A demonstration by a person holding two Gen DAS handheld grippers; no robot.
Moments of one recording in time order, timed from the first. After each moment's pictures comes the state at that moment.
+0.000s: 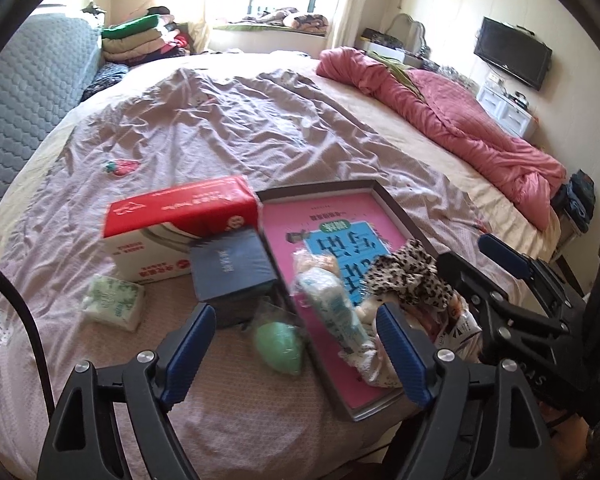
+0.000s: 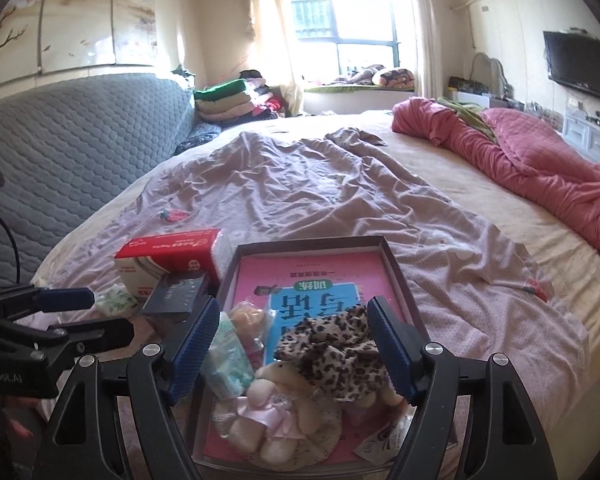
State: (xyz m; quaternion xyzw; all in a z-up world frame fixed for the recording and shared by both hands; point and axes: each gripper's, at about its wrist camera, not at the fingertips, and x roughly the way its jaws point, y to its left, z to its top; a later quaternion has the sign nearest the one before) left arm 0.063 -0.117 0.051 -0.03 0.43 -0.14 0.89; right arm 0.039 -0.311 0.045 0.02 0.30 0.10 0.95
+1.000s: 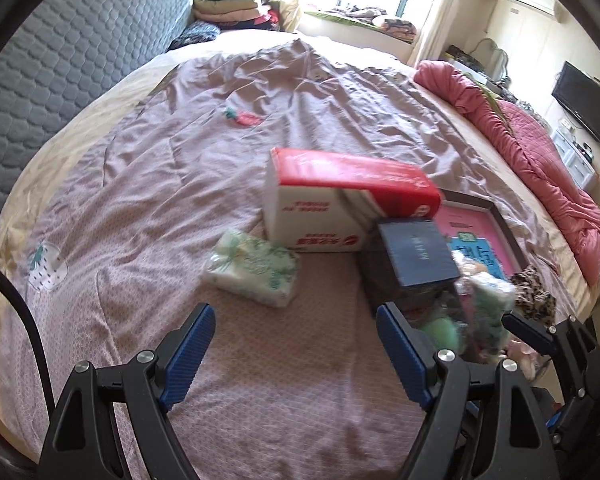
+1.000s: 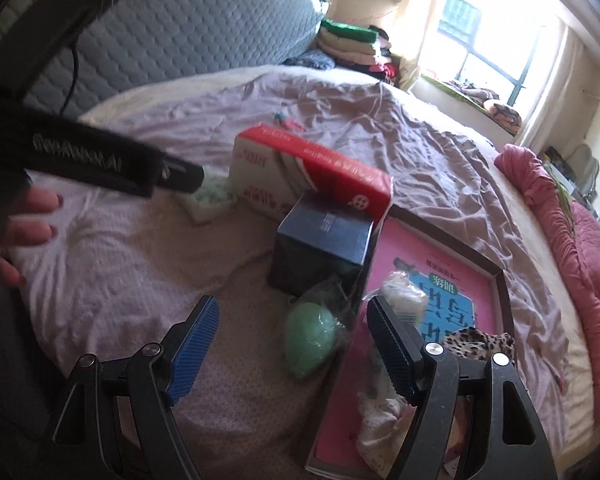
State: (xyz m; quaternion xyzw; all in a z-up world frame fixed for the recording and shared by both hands) left arm 0.083 0.025 -0.006 -0.09 0.46 -0.02 0.88; right arm 0.041 -0.138 -0.025 -0.22 0.37 0.21 0.88
